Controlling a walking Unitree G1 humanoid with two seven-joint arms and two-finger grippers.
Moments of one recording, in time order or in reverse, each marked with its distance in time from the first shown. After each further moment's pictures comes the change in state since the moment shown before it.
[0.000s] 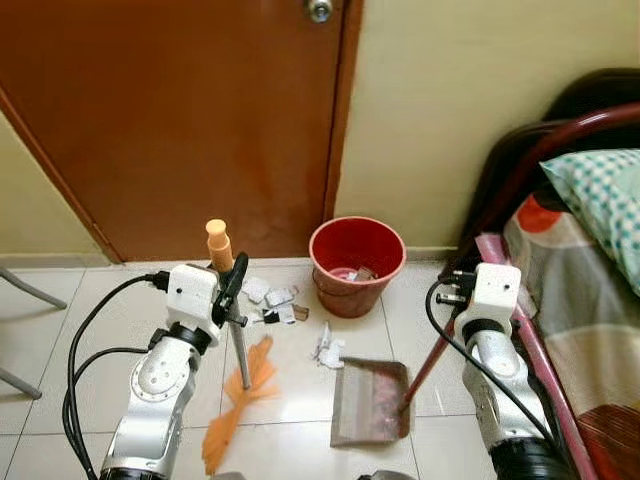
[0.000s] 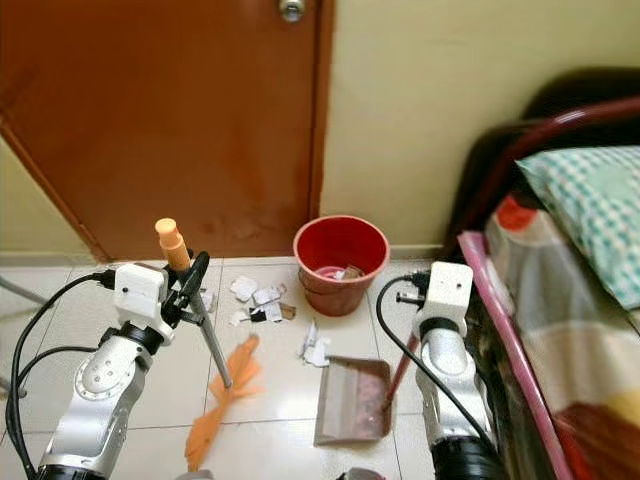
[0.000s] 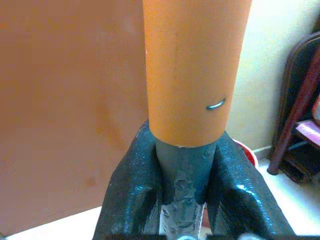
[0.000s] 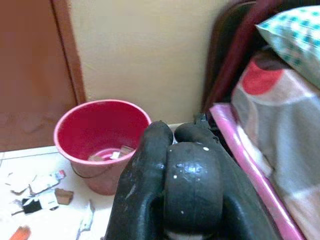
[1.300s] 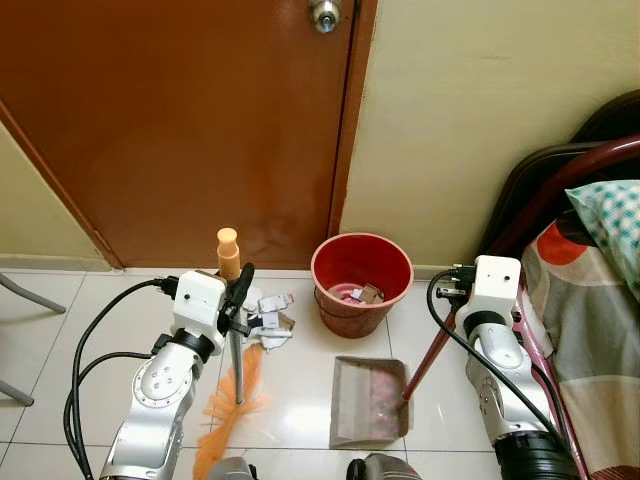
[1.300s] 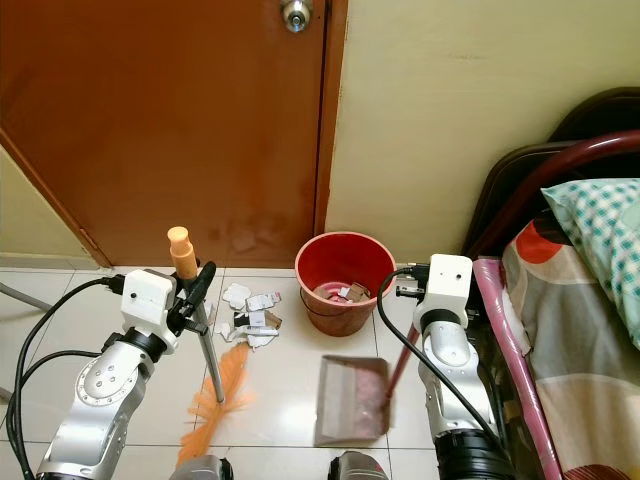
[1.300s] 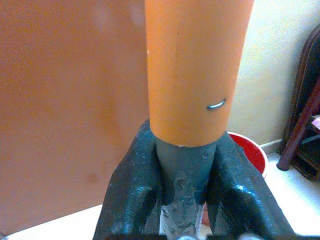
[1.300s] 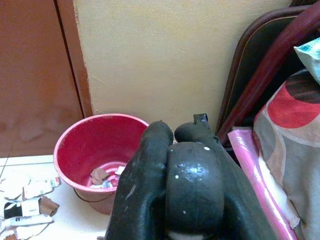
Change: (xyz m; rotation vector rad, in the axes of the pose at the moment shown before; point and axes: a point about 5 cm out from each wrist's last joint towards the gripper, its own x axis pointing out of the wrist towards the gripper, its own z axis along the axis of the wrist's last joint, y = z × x) left arm -0.006 -0.005 -0.005 0.029 0.056 -0.029; right arm 0.002 -0.001 0.007 -0.022 0.011 0.023
